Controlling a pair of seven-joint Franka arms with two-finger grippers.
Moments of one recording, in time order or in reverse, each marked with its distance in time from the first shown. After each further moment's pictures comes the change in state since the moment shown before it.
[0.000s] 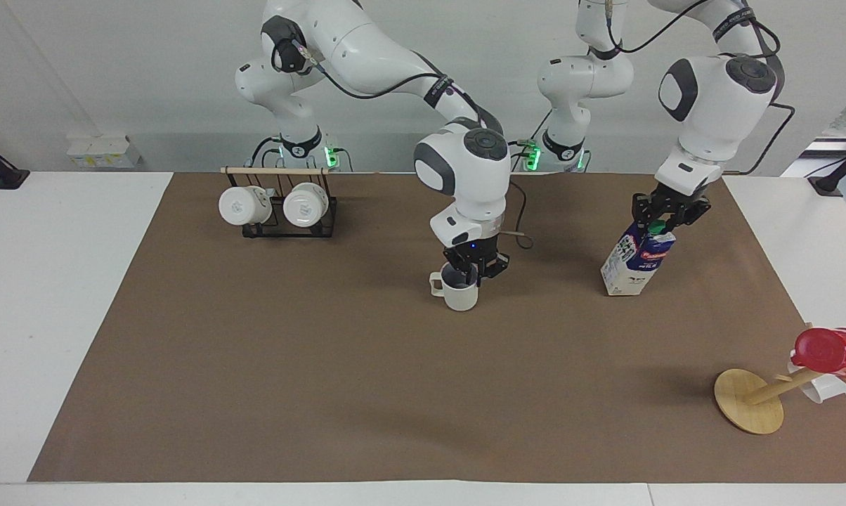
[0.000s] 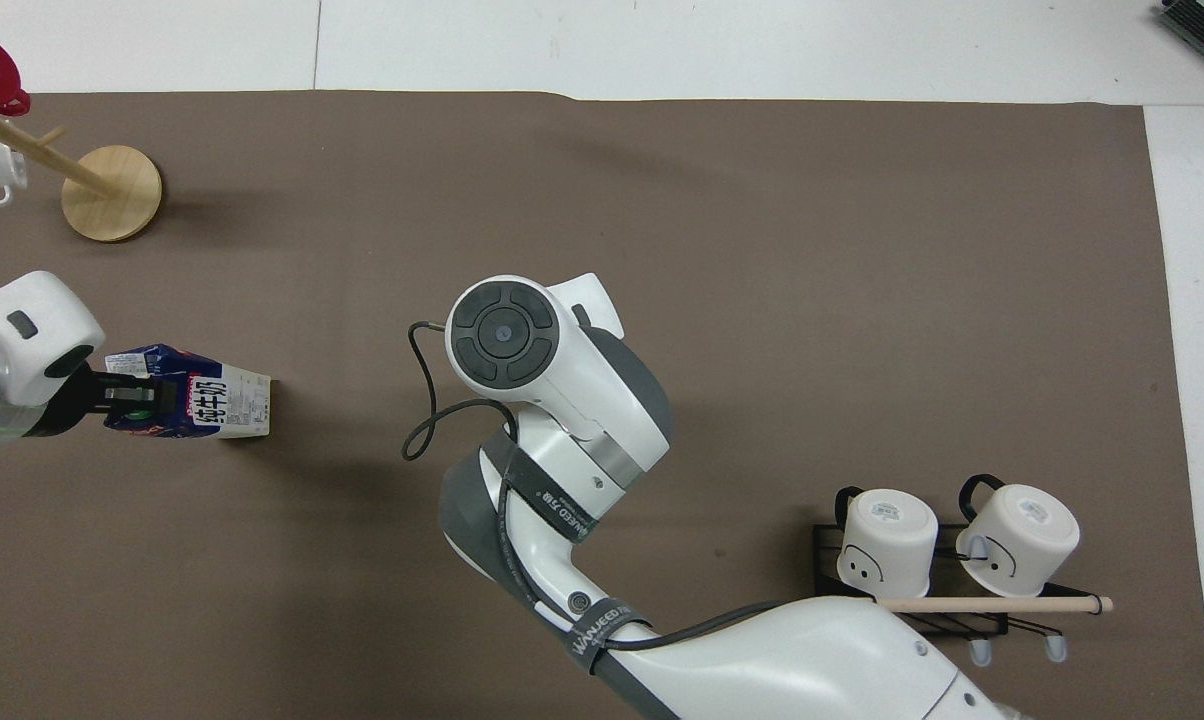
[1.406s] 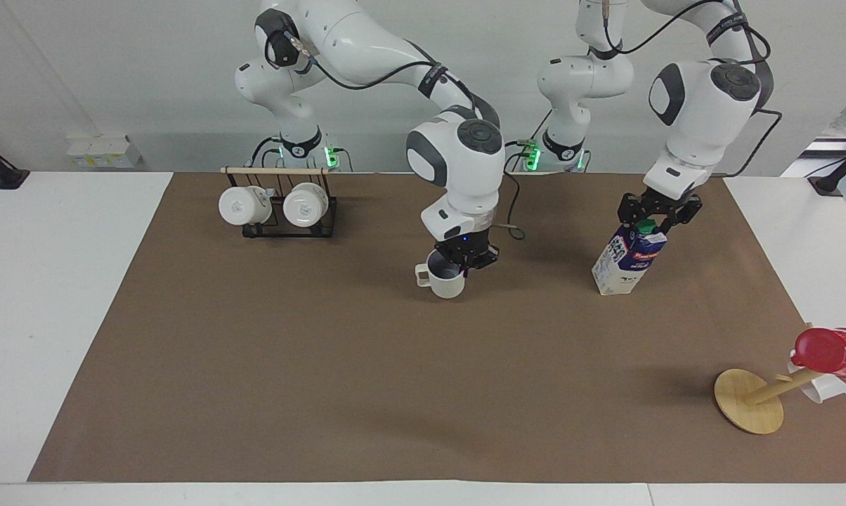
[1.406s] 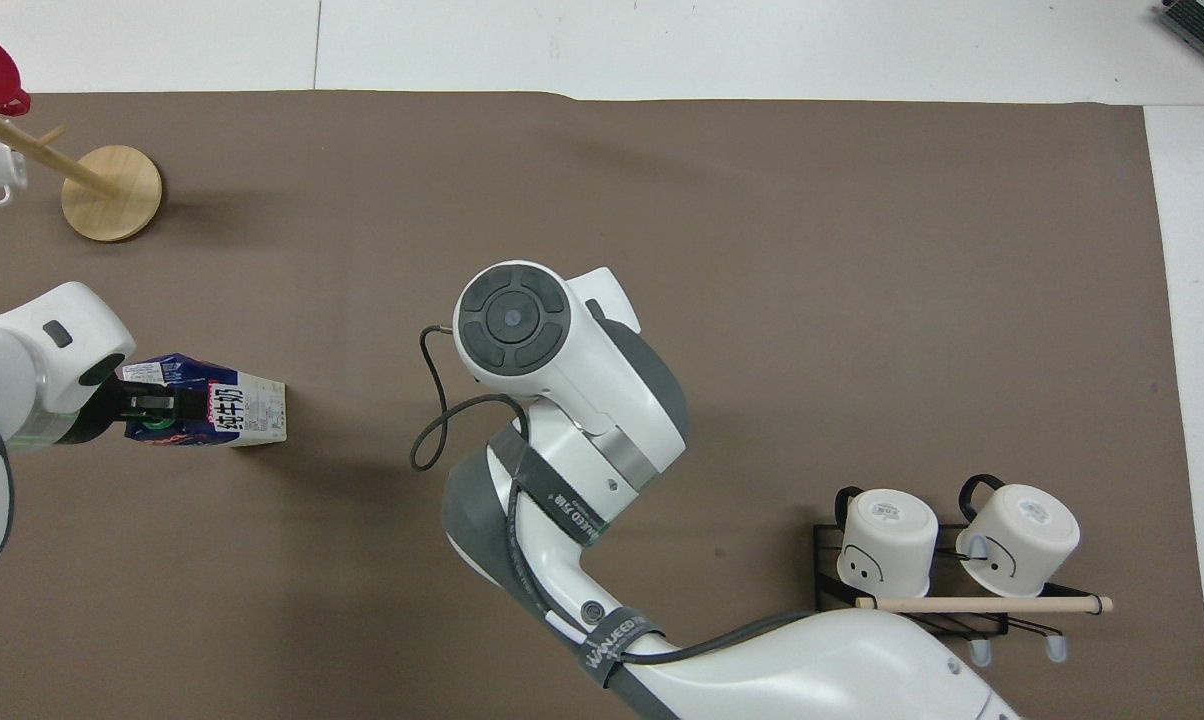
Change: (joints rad) left arm -0.007 -0.003 -0.020 -0.044 0.021 0.026 -0.029; right arm -0.002 -0.028 0.009 -0.001 0.005 -0.100 -0.028
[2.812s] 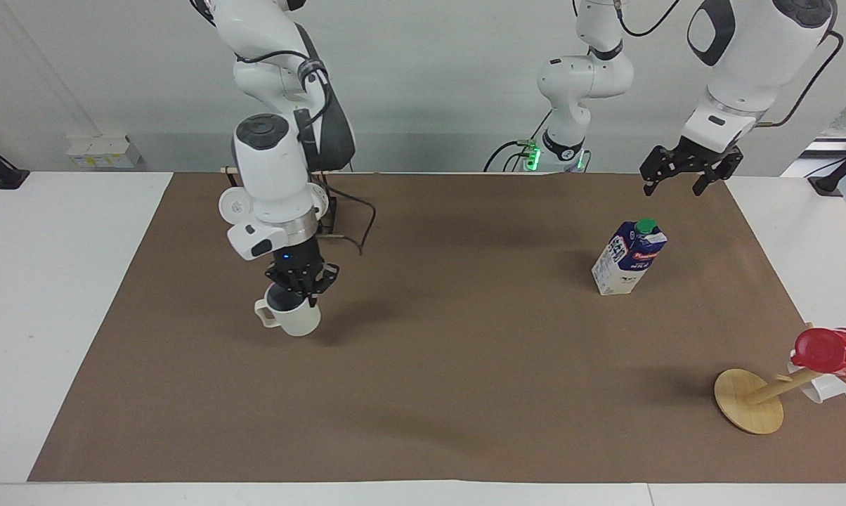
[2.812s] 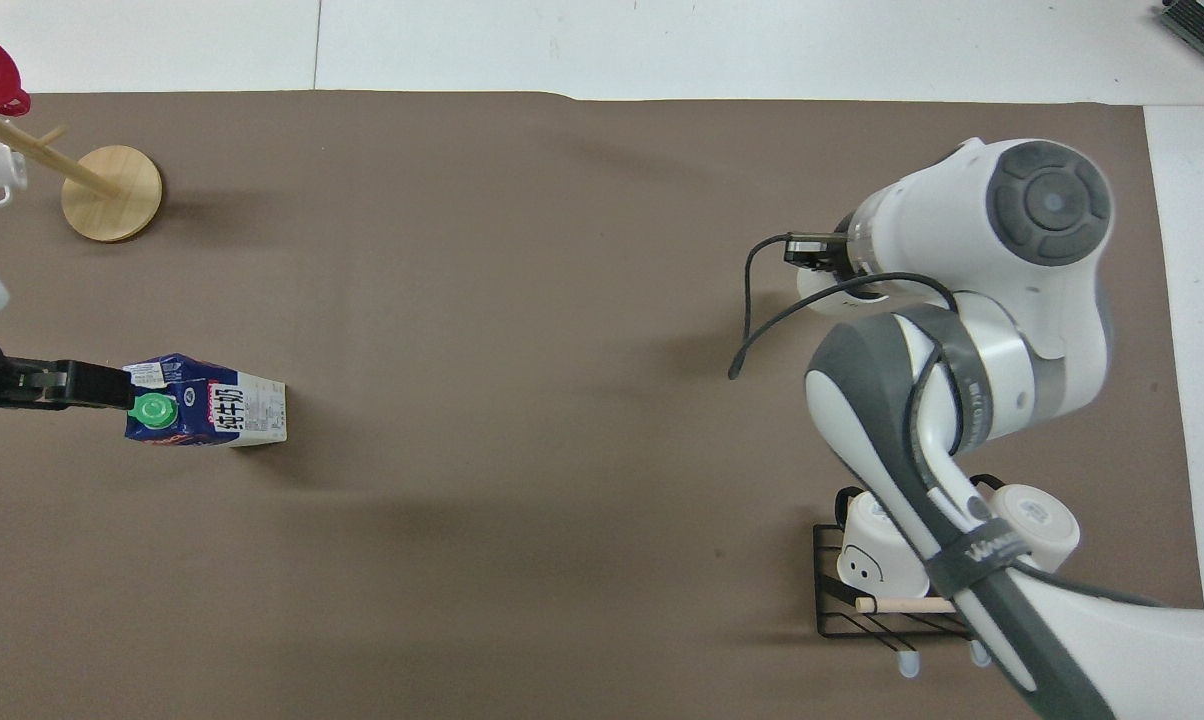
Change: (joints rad) left arm 0.003 0.002 0.003 0.277 0.000 -0.324 -0.036; right arm -0.414 -0.307 0.002 -0.314 0.028 0.147 -0.589
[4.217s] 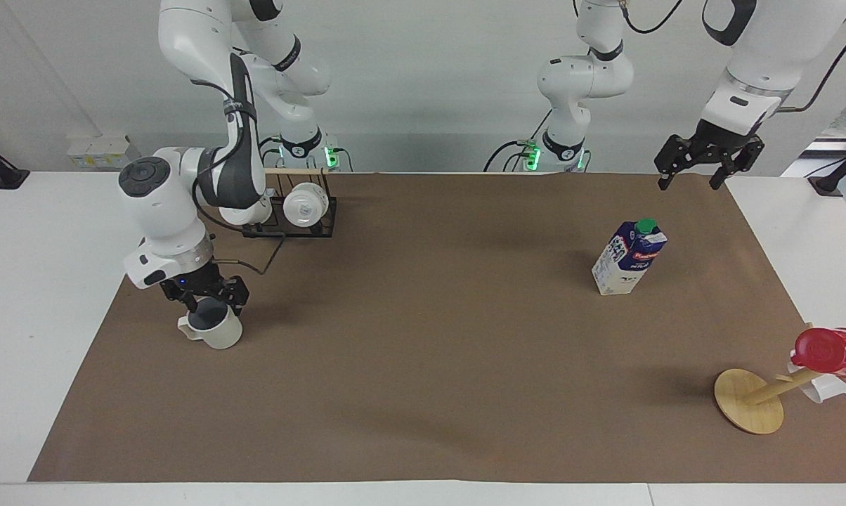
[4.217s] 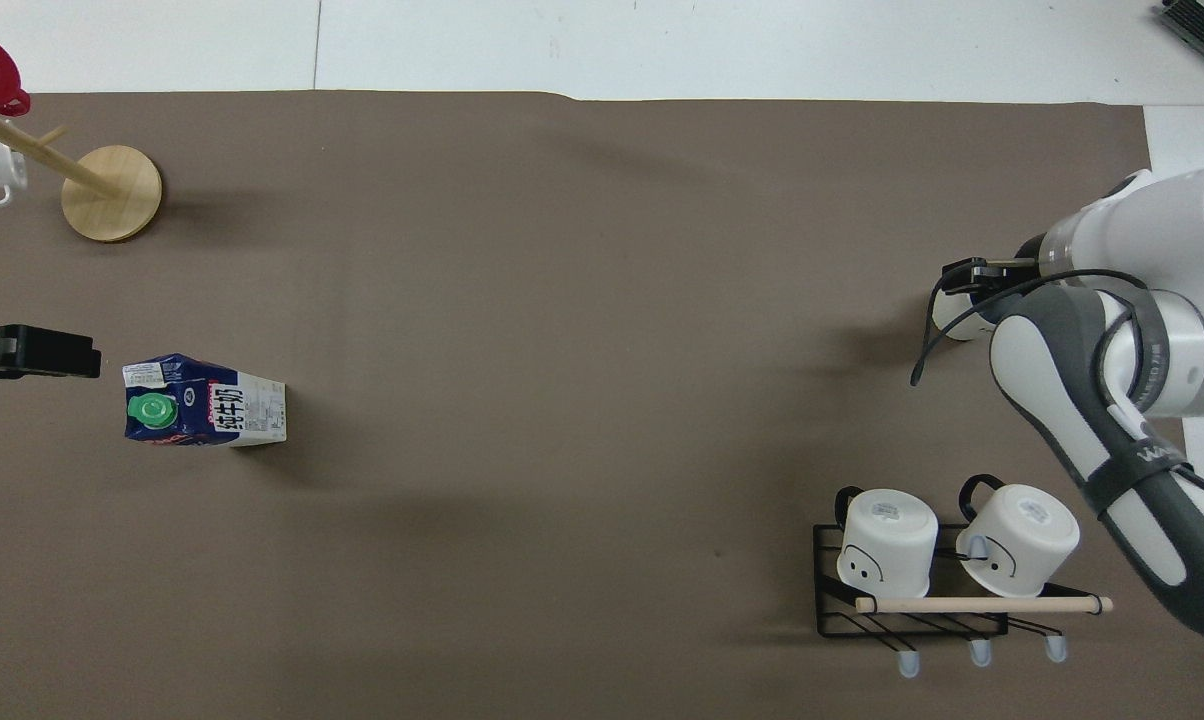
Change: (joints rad) left arm -0.002 0.042 0.000 0.159 0.000 -0.075 0.000; right arm -0.340 0.036 -0.025 -0.160 0.000 0.121 -0.416
